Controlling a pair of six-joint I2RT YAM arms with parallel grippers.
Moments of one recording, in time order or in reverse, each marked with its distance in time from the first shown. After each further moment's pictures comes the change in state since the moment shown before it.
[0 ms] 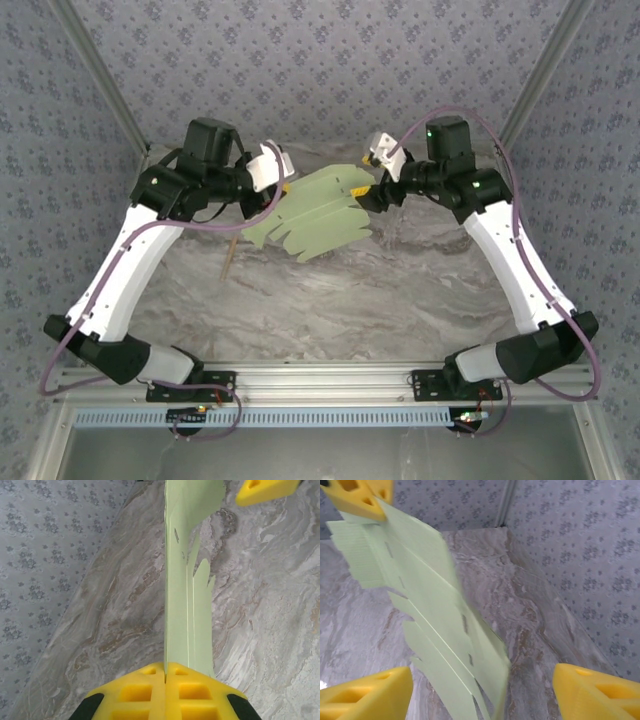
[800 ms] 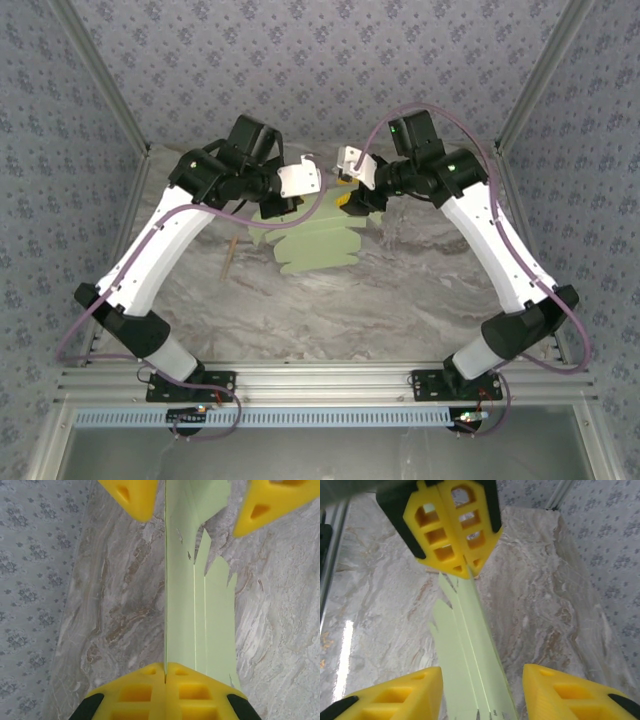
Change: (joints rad) left arm -0.126 0.169 0.178 -0.156 -0.184 0.158; right arm 0.125 0.160 0.232 -0.278 0.041 -0.191
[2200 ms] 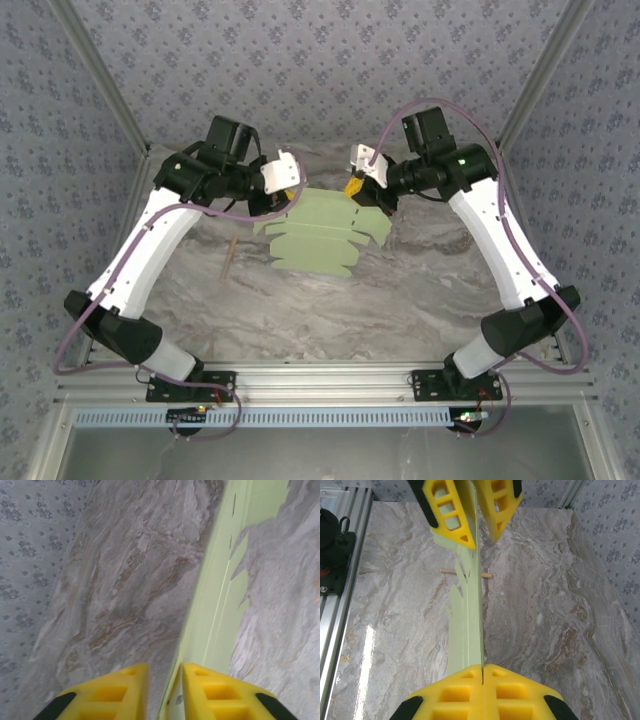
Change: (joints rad) left arm 0.145 -0.064 -0.152 0.100 0.220 -0.026; right arm -0.078 -0.001 0.010 -0.079 -0.119 -0.037
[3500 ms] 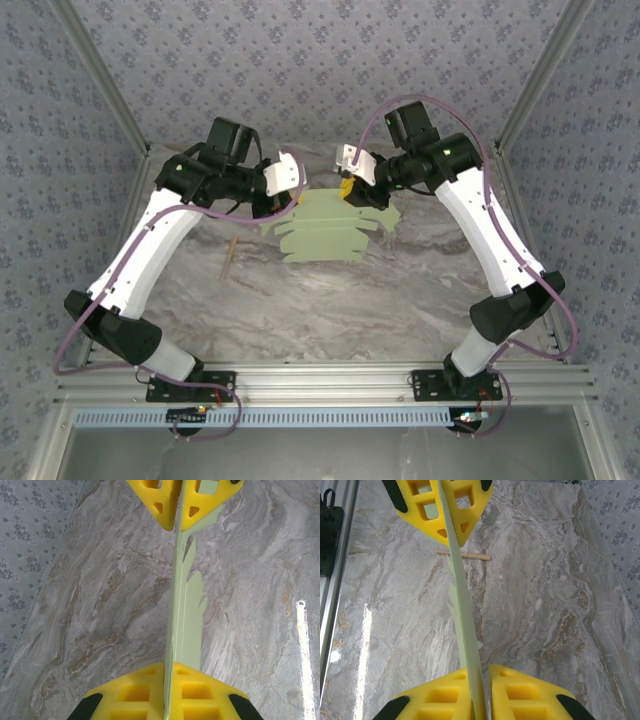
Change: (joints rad) left arm -0.007 -0.003 -0.018 0.011 0.105 -0.004; right arm 0.056 0.103 0.141 -0.104 0.122 -0.023
